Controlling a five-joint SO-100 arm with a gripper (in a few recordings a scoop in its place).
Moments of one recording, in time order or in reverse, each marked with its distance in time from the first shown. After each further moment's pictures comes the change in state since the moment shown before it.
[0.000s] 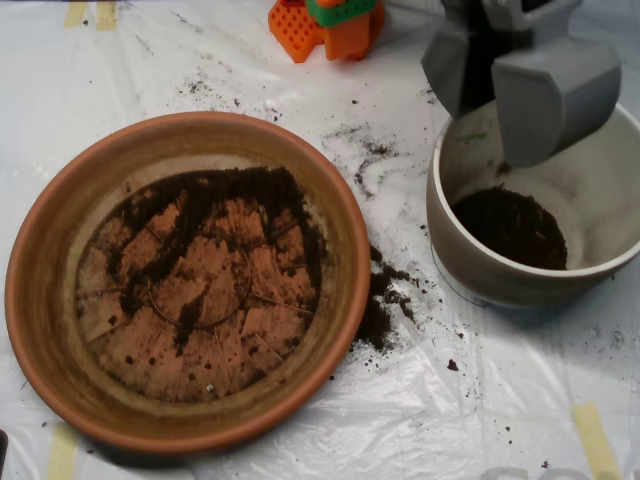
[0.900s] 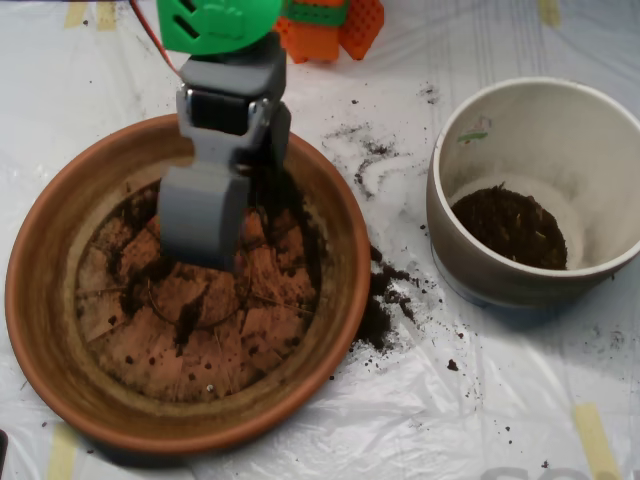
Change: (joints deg) arm 39.8 14.9 49.2 -24.3 7.8
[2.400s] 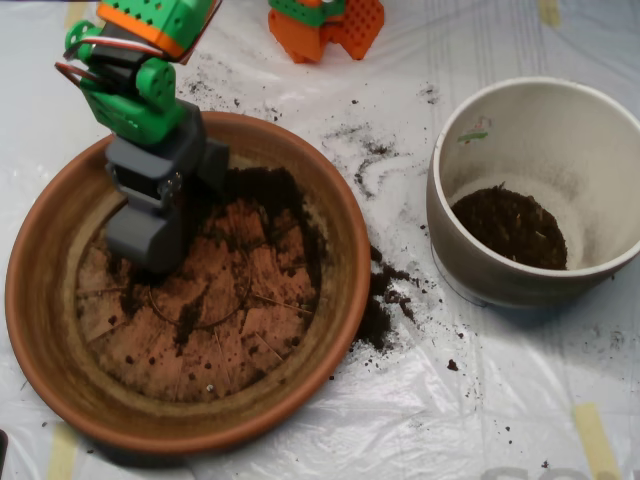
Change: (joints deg) arm 17.7 -23.3 4.8 -12.6 -8.3
